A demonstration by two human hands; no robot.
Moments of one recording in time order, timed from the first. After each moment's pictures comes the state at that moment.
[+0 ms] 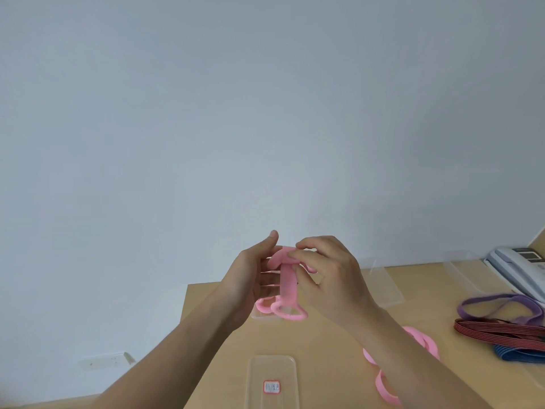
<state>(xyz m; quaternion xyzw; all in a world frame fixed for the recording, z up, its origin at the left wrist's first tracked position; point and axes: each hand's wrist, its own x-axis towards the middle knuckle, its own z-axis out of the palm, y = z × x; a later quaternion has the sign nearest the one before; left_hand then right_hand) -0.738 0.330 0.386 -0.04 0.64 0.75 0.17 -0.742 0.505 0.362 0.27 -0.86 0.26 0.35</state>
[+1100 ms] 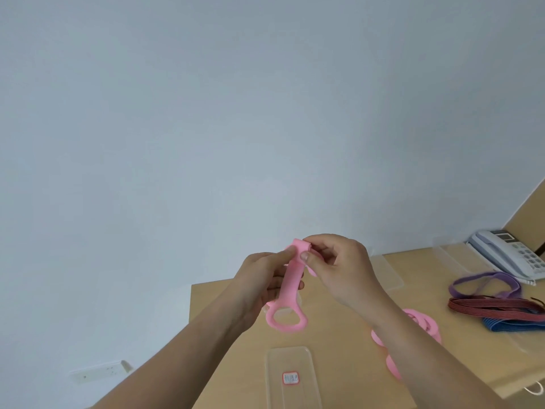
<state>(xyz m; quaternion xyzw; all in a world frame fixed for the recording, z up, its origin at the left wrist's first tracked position) -0.739 0.288 0.373 -0.01 0.65 0.72 0.22 -0.728 0.463 0.378 0.08 -0.86 0.48 0.15</state>
